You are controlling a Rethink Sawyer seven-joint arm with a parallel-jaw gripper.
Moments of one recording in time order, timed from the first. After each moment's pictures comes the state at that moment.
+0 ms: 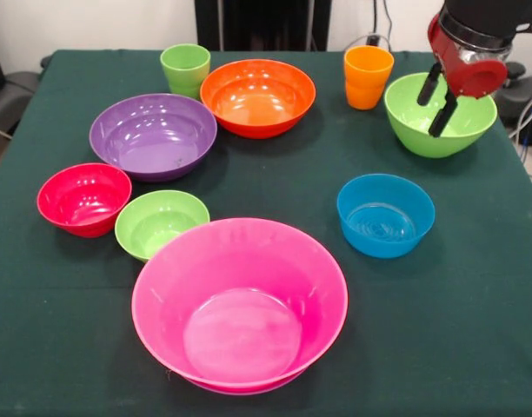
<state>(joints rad) 0.36 -0.34 -0.52 1.37 0.51 0.78 3.03</state>
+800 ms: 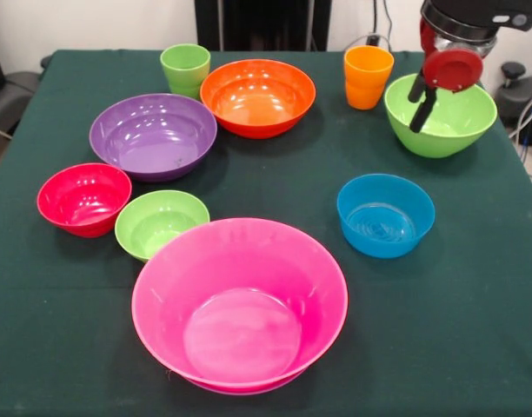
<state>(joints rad) 0.36 -0.33 -0.57 1.37 0.57 0.79 3.15</state>
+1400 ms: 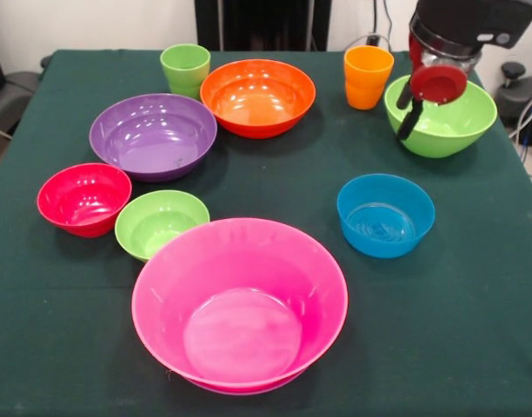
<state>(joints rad) 0.36 -0.28 -0.58 1.37 0.57 0.79 3.15</state>
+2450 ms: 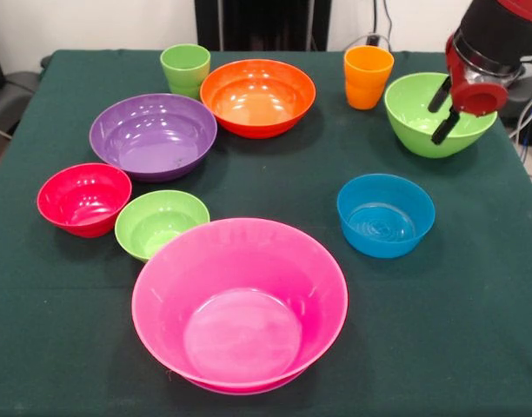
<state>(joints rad) 0.45 -0.20 -0.62 1.29 0.60 0.89 3.18</state>
